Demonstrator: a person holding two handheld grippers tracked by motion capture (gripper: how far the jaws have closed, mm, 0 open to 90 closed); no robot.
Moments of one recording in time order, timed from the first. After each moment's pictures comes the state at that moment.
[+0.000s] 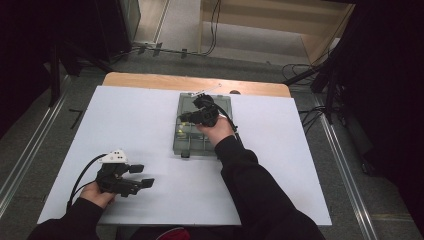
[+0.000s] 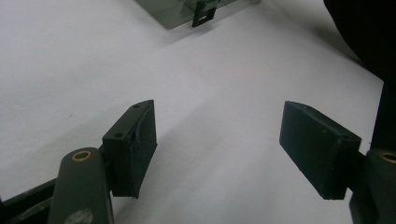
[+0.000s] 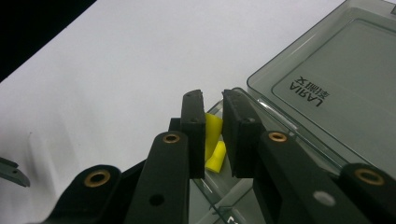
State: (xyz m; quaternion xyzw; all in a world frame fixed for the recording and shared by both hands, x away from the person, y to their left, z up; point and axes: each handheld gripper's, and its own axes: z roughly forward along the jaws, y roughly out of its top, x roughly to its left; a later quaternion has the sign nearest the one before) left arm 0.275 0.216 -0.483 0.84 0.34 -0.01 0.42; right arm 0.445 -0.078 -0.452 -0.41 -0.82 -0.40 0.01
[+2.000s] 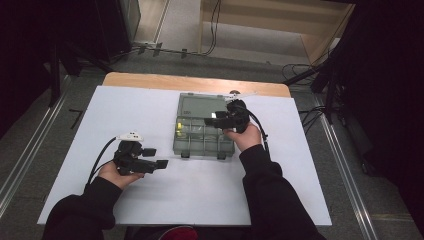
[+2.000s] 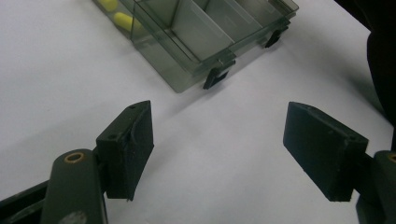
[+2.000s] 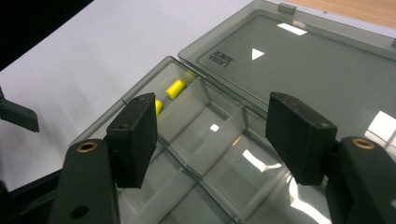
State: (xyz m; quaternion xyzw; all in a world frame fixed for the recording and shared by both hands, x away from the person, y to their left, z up) left arm 0.323 0.177 -0.469 0.82 0.37 -0.02 0.43; right arm 0.416 -0.168 -0.450 -0.43 -0.79 -0.43 -0.04
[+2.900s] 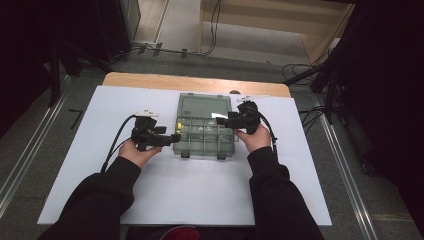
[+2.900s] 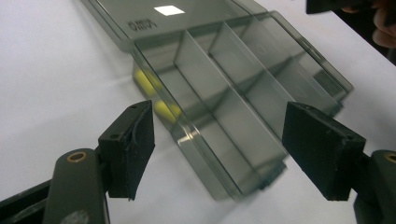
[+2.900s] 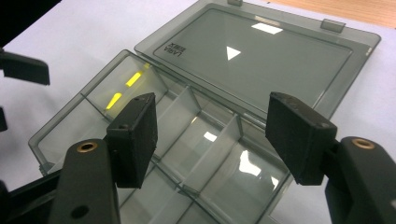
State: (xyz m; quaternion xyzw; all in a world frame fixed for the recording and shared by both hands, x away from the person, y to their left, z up) left arm 0.384 0.135 -0.458 0.80 0.42 0.04 0.43; right arm 0.414 -0.199 -0.455 -0.47 -0.77 -0.42 -0.07
